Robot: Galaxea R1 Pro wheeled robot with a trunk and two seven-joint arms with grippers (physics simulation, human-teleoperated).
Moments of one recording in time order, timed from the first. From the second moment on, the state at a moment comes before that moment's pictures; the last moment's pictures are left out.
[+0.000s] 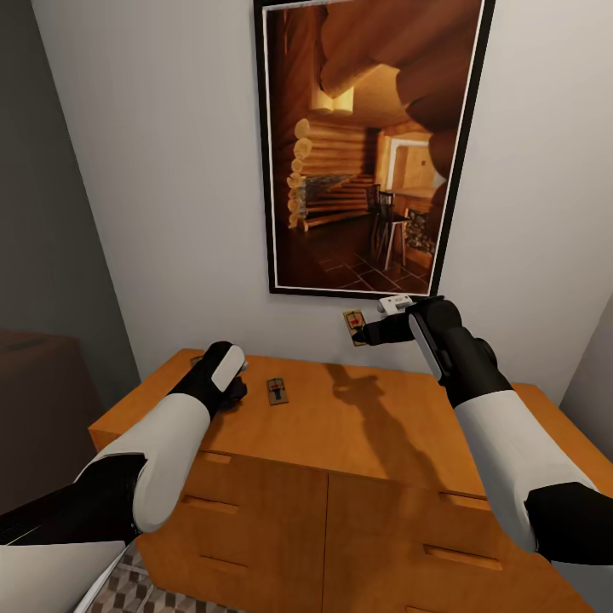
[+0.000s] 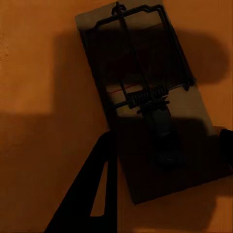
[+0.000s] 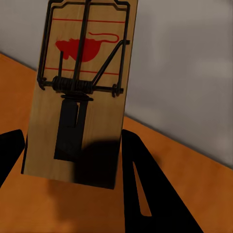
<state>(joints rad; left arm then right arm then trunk) -1.15 -0.17 0.13 -0.43 0.38 0.85 0.81 -1.10 -0.05 0.20 -1.02 0.04 1.04 0.35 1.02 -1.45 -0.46</state>
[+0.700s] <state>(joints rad) -1.15 -0.17 0.12 -0.44 0.38 0.86 0.81 -1.10 -0.05 0.20 -1.02 0.04 1.04 0.35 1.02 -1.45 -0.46</state>
